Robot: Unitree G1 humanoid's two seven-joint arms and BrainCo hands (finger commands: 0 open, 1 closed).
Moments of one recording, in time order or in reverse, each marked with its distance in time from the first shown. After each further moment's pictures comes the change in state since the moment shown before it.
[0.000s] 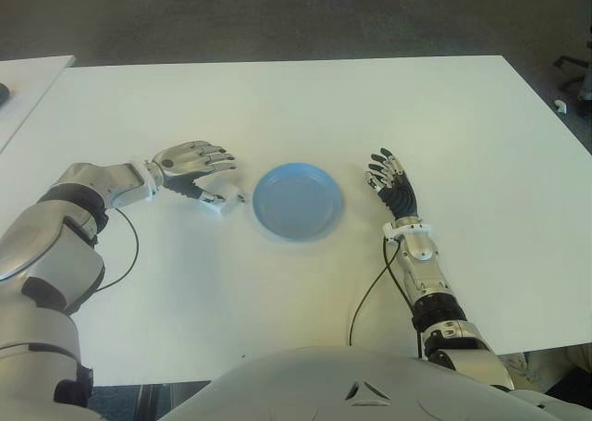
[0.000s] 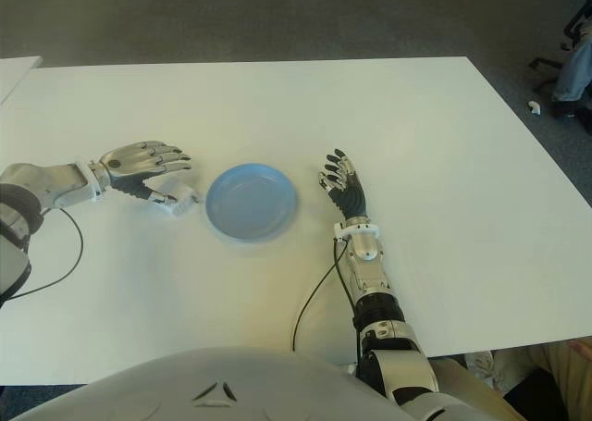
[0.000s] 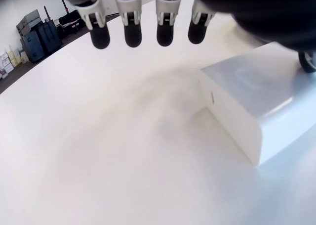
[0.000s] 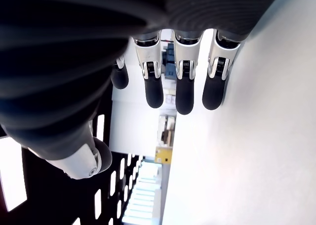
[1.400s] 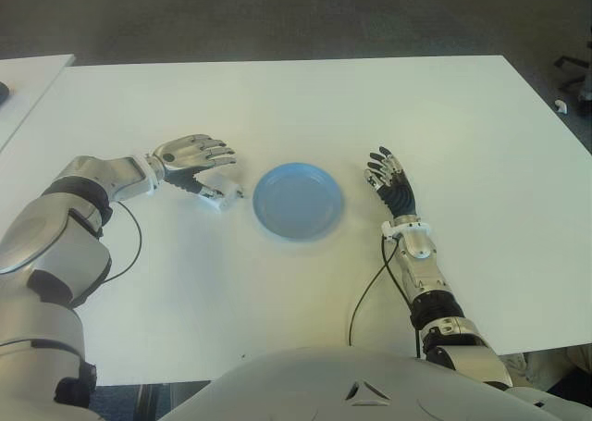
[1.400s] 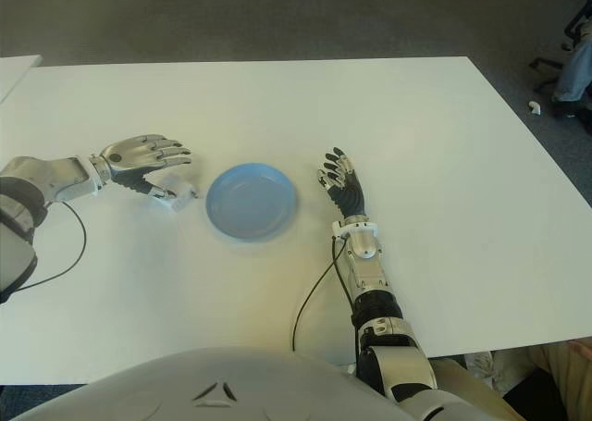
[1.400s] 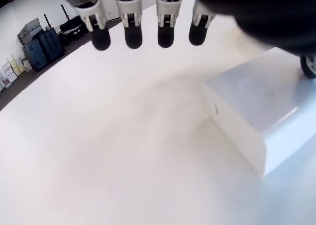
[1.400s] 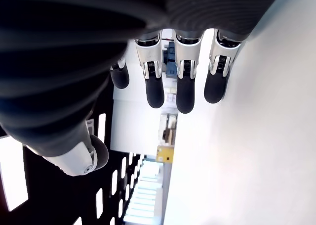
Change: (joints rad) left arm -0.045 -0.027 0.007 0.034 0.054 0.024 0.032; right arm -0.015 0.006 -0.002 0.022 0.004 -0.013 -0.002
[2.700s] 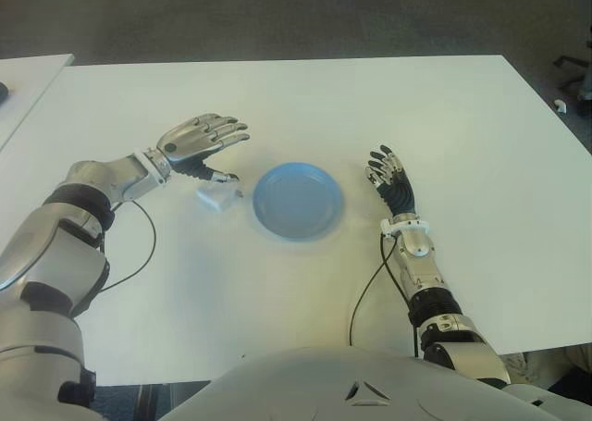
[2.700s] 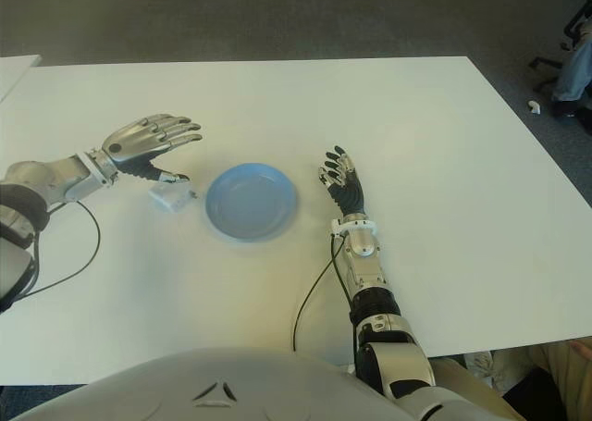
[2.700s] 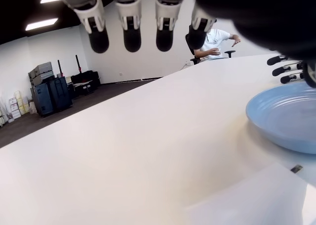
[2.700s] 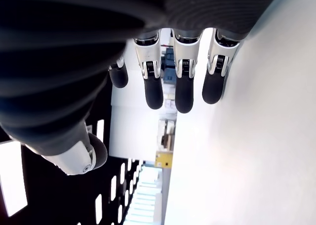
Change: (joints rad) left arm 0.071 0.007 0.191 -0.130 -0.085 -0.031 0.118; right arm -0.022 0.007 0.001 0.026 -0.002 0.001 -0.011
